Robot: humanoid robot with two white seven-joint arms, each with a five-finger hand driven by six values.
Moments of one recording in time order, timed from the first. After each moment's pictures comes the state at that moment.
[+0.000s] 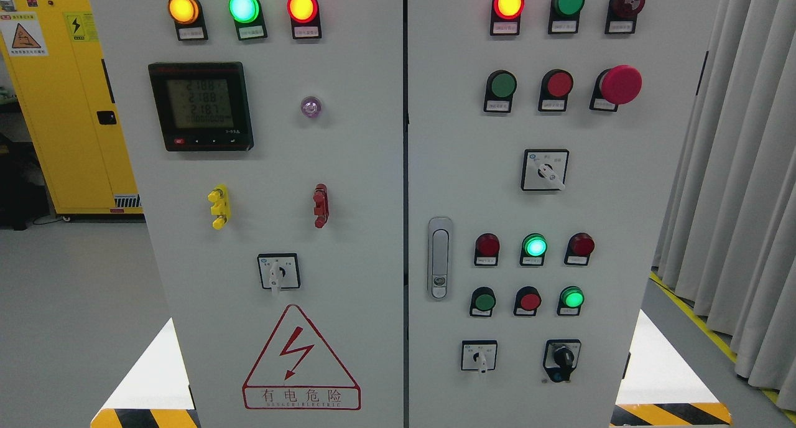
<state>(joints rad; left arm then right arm) 0.15 -0.08 -0.02 -0.13 0.00 -0.18 -0.11 0.12 0.12 0.05 -0.13 0.00 -0.09 -0.24</state>
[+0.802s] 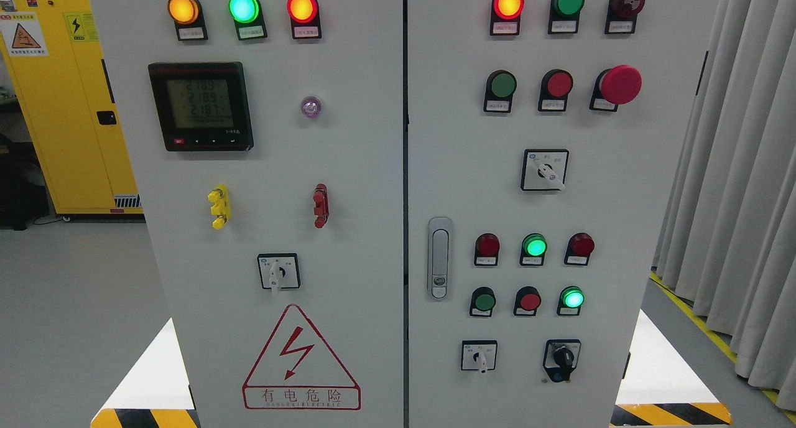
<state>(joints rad) 0.14 -0.07 -0.04 -0.15 0.03 -0.18 -0.02 0.12 0.12 0.05 -0.13 0.00 -0.09 -0.24</state>
